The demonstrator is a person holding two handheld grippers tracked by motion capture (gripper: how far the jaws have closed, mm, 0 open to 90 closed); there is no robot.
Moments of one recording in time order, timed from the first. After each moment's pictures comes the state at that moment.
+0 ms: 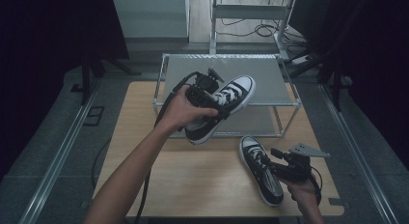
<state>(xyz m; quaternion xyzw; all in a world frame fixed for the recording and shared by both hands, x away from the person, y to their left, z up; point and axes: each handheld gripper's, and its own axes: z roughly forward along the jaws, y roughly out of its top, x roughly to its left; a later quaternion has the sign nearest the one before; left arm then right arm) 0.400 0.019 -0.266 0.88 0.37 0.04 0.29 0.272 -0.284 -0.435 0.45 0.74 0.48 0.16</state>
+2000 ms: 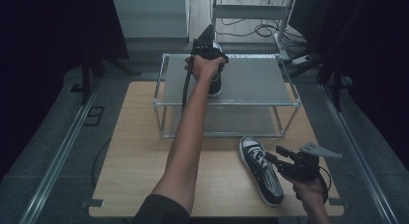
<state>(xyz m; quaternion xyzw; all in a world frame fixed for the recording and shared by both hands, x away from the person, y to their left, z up) 0.571 -0.003 -0.281 0.68 0.70 0.08 0.19 0.269 -0.300 -0.425 0.45 0.71 0.52 0.15</state>
